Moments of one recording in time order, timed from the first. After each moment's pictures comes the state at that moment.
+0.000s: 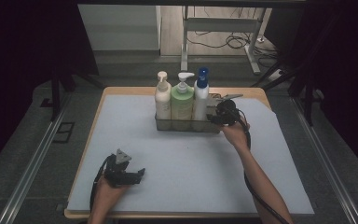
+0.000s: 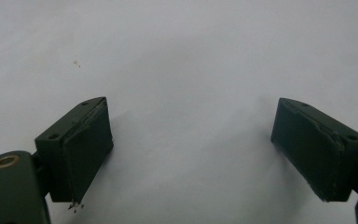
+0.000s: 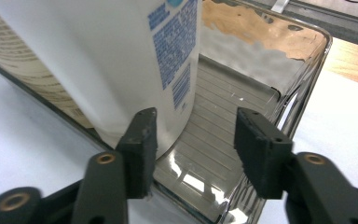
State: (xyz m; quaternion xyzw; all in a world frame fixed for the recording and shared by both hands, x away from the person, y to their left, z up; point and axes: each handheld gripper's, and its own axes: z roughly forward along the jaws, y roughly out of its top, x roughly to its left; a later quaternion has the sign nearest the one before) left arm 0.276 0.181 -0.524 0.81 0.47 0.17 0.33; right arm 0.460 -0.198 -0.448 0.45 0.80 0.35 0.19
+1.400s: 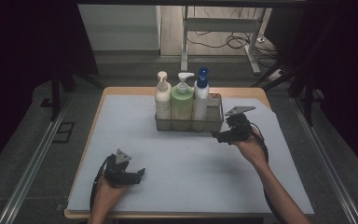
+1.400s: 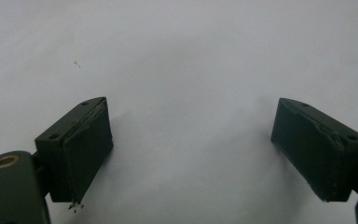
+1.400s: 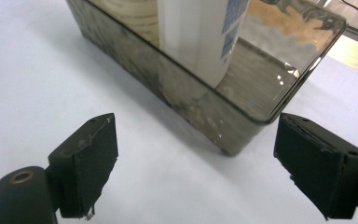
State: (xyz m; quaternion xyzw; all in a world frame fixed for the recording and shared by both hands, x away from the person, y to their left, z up) left arm 0.276 0.181 -0.524 0.80 0.47 0.17 0.33; right arm 0.395 -0.223 -0.431 0.37 0.84 0.36 0.18
